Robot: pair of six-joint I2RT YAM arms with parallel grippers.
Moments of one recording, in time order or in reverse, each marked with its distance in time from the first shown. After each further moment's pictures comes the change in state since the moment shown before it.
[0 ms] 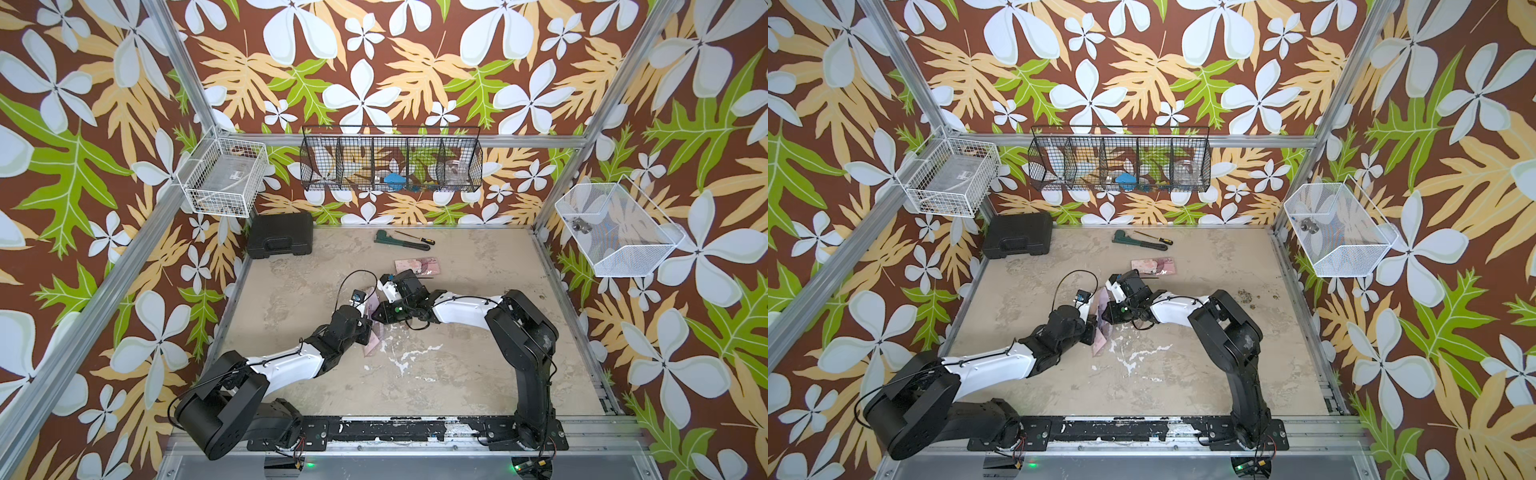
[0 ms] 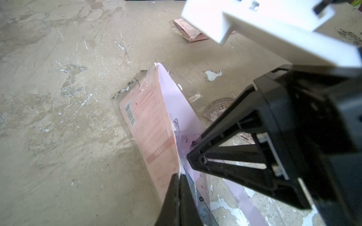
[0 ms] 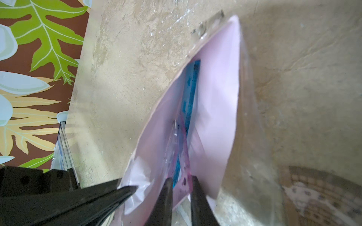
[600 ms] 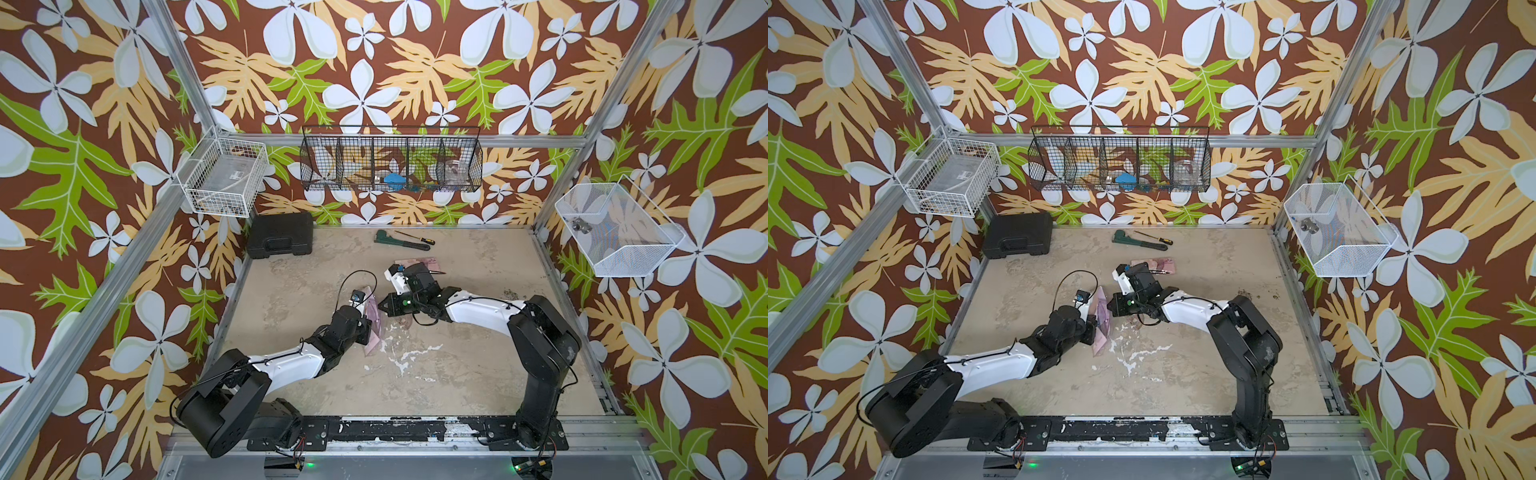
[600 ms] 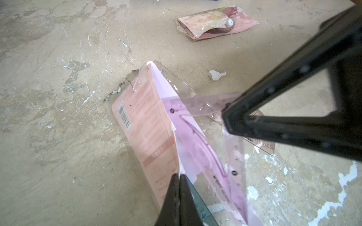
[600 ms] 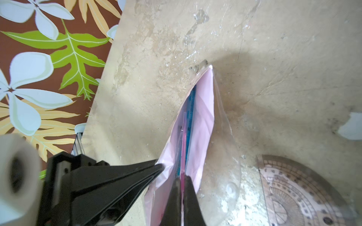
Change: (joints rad) left arm 0.000 0.017 -0.003 0.010 -0.023 -0.015; right arm -0.048 -0.174 -0.080 0.010 0.006 0.016
